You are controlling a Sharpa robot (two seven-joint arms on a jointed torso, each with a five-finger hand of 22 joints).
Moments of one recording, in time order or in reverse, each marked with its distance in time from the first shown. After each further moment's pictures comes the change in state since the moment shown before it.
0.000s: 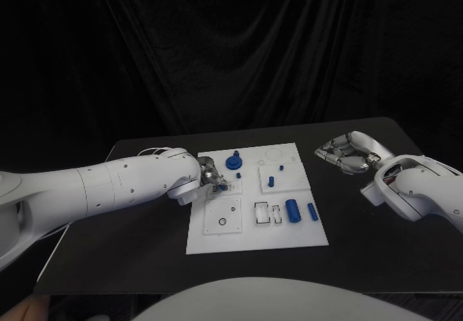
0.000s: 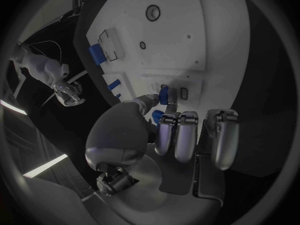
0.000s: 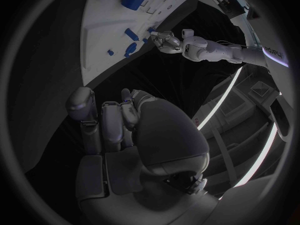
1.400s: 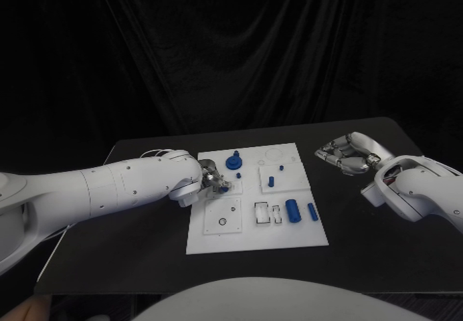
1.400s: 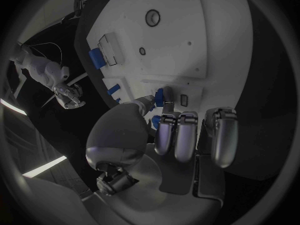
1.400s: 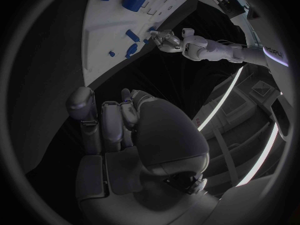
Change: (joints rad) left arm -0.014 0.013 0.004 -0.016 -0.002 0.031 0.005; left_hand -0.037 -0.002 -0.087 0.081 -0.189 0.001 0.005 -0.054 -0.009 -0.004 -0.003 0.000 0.000 -0.004 -0.004 0.000 0.000 0.016 -0.007 -0.007 -0.032 0.000; right arm -0.002 0.000 0.000 -0.001 0.000 0.006 -0.011; right_hand 0.004 -0.004 0.006 0.000 0.005 0.000 0.000 0.000 -0.001 0.000 0.000 -0.004 -0.002 -0.004 0.004 -0.004 -0.004 0.000 -0.004 -0.004 -0.006 0.000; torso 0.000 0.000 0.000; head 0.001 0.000
